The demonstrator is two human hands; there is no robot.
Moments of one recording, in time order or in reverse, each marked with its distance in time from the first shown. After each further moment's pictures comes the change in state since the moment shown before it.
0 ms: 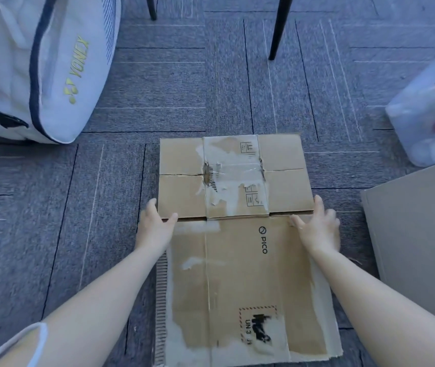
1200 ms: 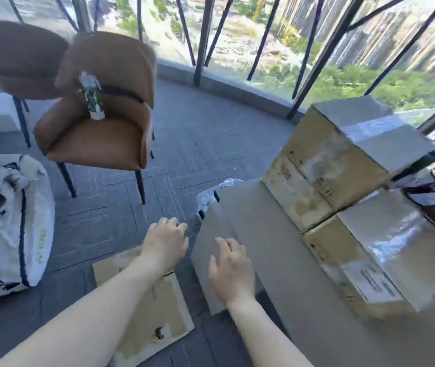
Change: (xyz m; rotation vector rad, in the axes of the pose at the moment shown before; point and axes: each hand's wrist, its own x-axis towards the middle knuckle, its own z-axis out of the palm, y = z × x) left_hand -0.572 0.469 -0.385 0.763 0.034 1.122; right_hand -0.482 -0.033 -0.657 0.047 0.445 -0.287
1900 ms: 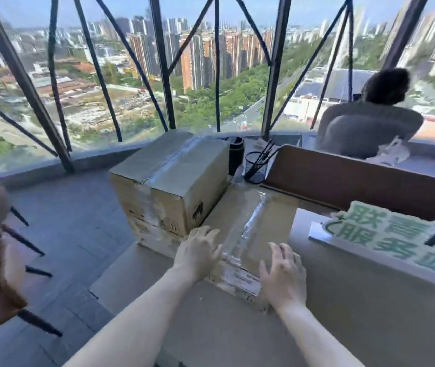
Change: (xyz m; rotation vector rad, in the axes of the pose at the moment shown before) left_hand 0.083 0.376 -0.083 -0.102 -0.018 0.651; right_hand -0.075 0.295 -0.188 -0.003 0.401 0.792
